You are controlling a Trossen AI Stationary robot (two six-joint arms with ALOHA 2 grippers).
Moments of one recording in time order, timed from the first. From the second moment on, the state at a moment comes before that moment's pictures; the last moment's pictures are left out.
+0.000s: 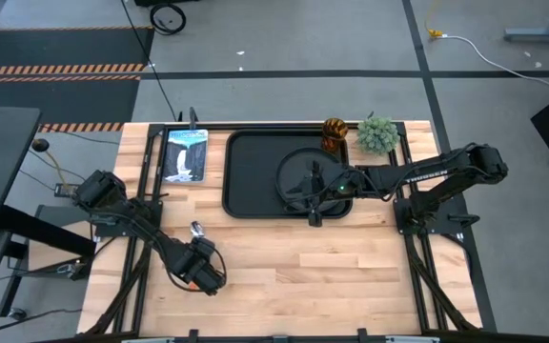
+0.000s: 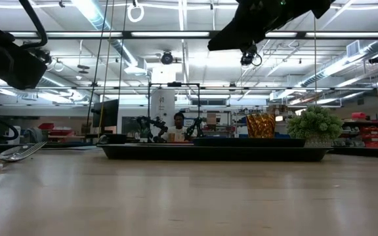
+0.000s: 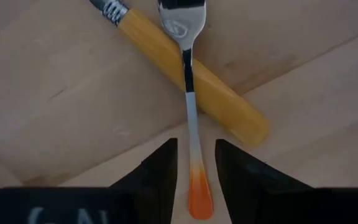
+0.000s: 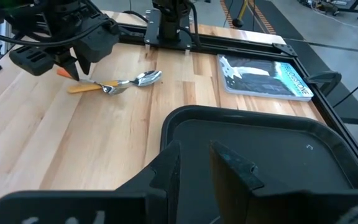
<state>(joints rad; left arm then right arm) -0.67 1.69 0.97 -0.81 0.02 -1.71 0.04 1.36 0.89 0.02 0.11 -0.11</state>
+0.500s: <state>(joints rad) -0.66 1.72 0.97 -0.79 0.02 -1.68 0.05 1.36 0.89 0.03 0.10 -0.11</state>
